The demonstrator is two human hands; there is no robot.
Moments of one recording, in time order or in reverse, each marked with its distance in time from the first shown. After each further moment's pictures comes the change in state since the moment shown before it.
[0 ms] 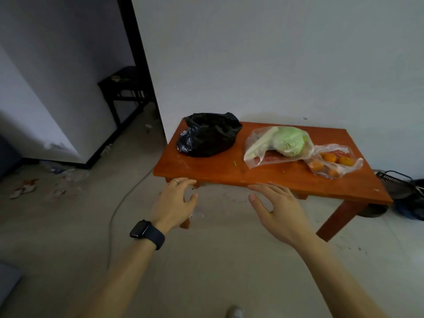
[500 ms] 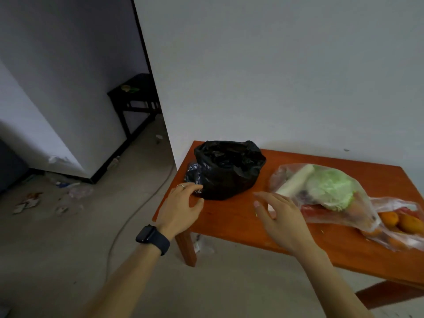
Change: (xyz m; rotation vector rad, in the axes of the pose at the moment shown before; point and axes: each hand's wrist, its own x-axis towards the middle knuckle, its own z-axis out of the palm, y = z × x) left_hand 0.273 -0.054 0.002 -0.064 0.026 -0.012; right_hand 0.292 0.032 0.049 0.096 0.020 -0.046
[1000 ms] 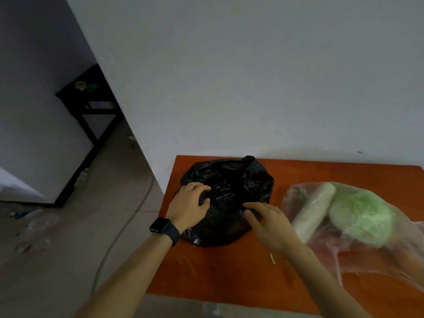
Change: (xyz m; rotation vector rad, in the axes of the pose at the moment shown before) left_hand 0.280 -0.082 0.063 0.156 -0.208 0.187; right_hand 0.227 0.066 0.106 0.018 -0.197 0.174
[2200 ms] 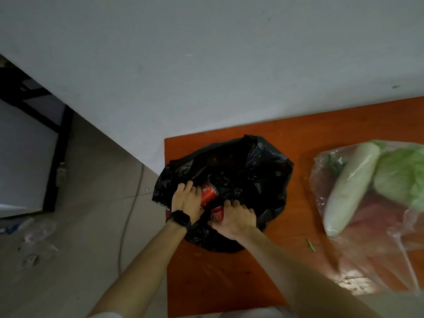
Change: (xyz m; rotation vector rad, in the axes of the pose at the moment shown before) left_hand 0.111 -0.134 0.078 0.788 -0.467 0.172; right_hand 0.157 -0.048 0.171 -0.190 -0.426 0.496
